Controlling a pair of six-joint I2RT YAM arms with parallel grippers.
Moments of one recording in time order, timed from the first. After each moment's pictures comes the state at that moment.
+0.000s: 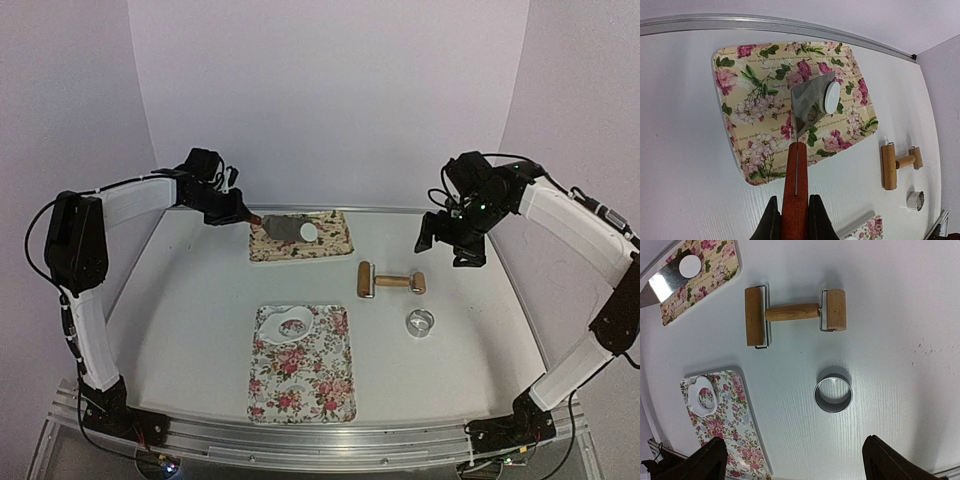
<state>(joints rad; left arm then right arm) -0.35 1.95 1.64 -0.47 0.30 -0.39 0.48 1.53 1.52 -1.13 -0.04 0.66</state>
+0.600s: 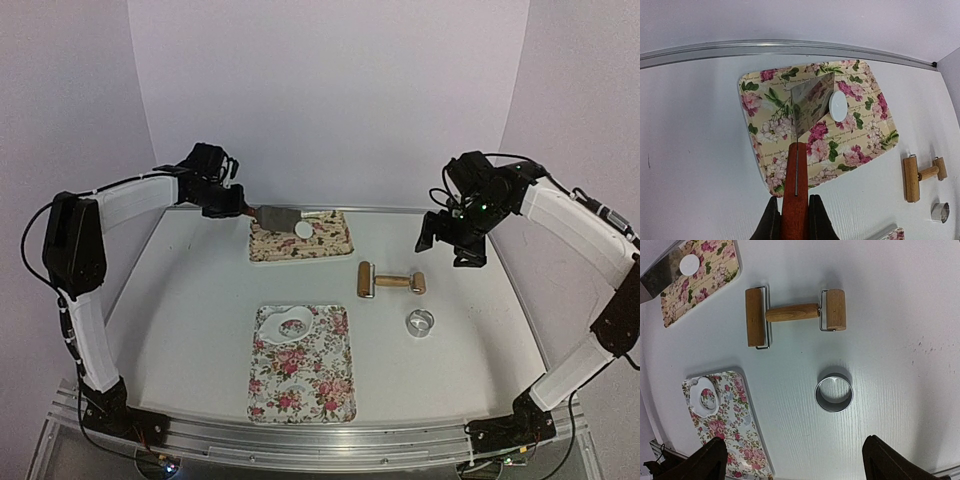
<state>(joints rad) -0.40 1.92 1.65 -0.46 0.10 -0.31 0.48 1.52 1.51 -1.13 -0.04 0.68</state>
